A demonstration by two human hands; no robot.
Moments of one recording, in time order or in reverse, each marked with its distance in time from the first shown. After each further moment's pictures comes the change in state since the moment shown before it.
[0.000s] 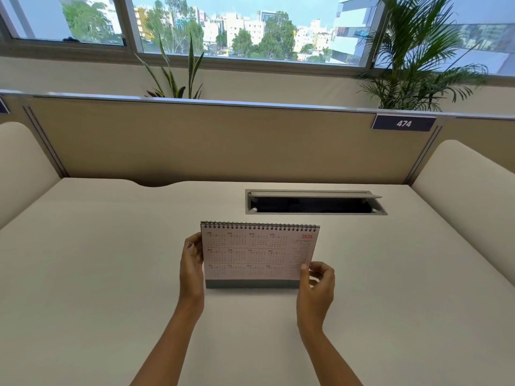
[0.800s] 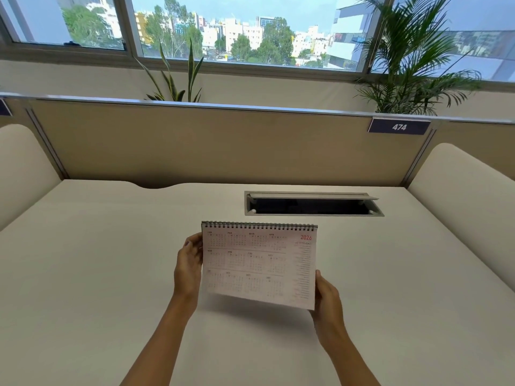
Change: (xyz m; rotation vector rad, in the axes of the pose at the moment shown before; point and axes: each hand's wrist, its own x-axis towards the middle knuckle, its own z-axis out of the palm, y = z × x) left_hand 0.005 0.004 -0.010 -0.099 -0.072 -0.090; right_hand 0.002 -0.014 -0.049 0.341 -0.529 0.380
